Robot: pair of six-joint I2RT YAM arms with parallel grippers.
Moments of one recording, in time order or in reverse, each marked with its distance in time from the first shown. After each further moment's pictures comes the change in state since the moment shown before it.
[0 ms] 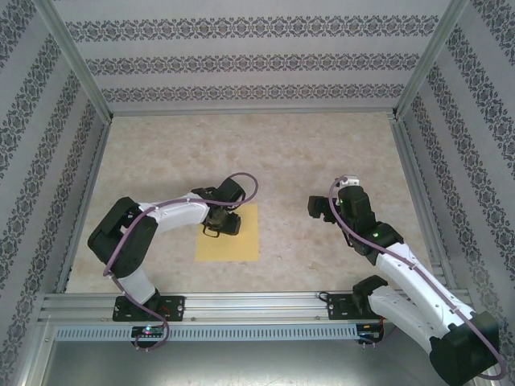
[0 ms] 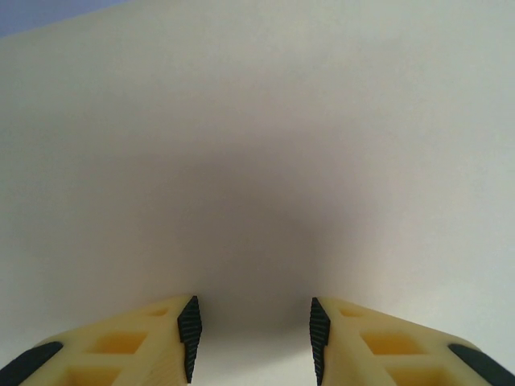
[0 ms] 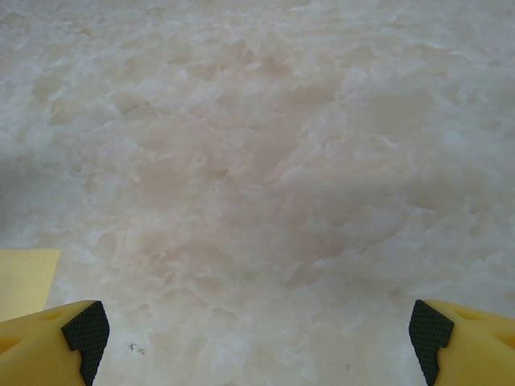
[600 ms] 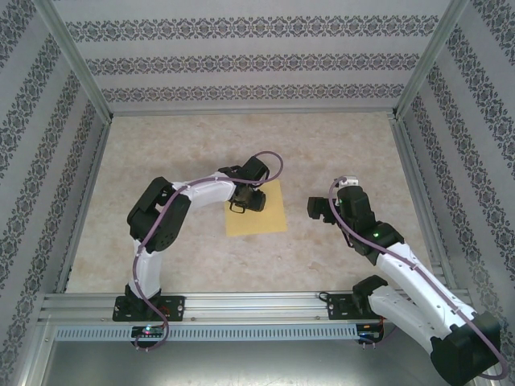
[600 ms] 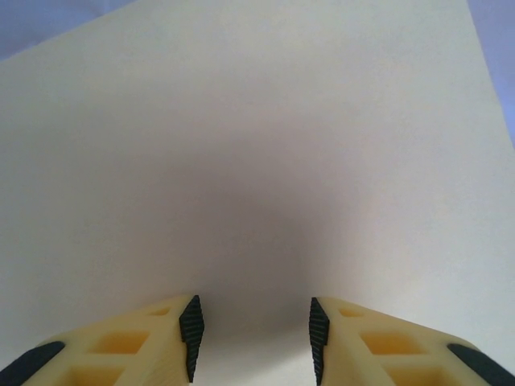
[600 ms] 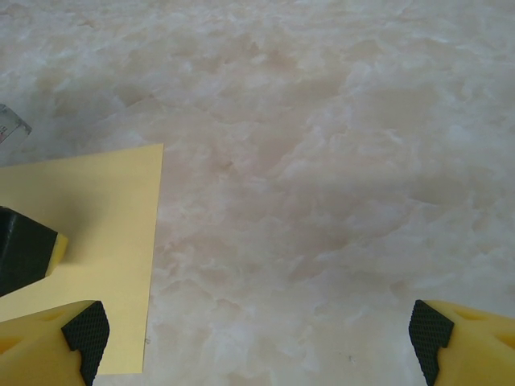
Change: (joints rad) left arm -0.005 0.322 0.412 0.024 0.023 0.062; right arm 0.013 0.006 0.015 -0.034 -0.001 0.004
